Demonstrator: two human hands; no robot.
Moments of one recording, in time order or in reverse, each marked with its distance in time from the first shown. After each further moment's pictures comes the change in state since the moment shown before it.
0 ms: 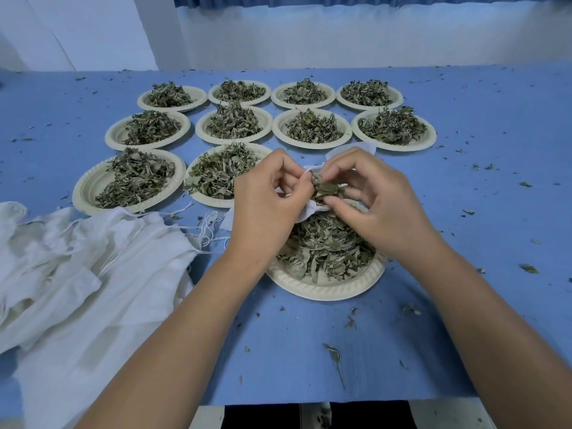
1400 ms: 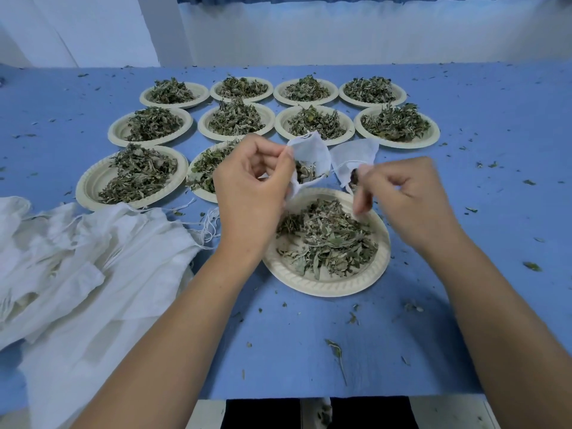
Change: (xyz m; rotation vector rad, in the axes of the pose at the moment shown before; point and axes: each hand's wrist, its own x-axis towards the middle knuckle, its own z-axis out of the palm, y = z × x) left_hand 0.003 0.002 -0.008 -0.163 0.190 -0.006; right_hand -0.002 -0.011 -0.016 -0.083 0.068 0.132
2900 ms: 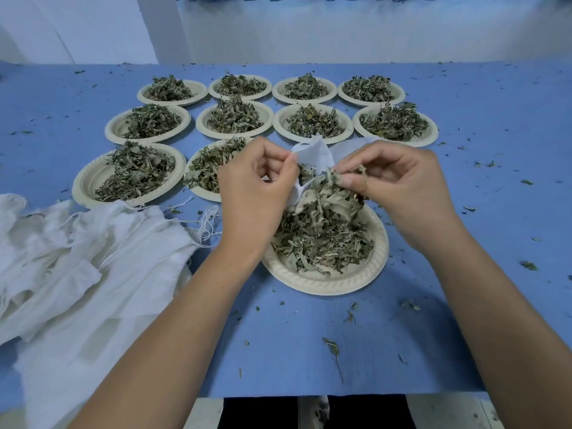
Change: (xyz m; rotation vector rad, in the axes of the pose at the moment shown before) left_hand 0.000 -0.006 0.002 0.117 -0.047 0.020; right_hand 0.006 0.002 0.004 0.471 -0.008 0.019
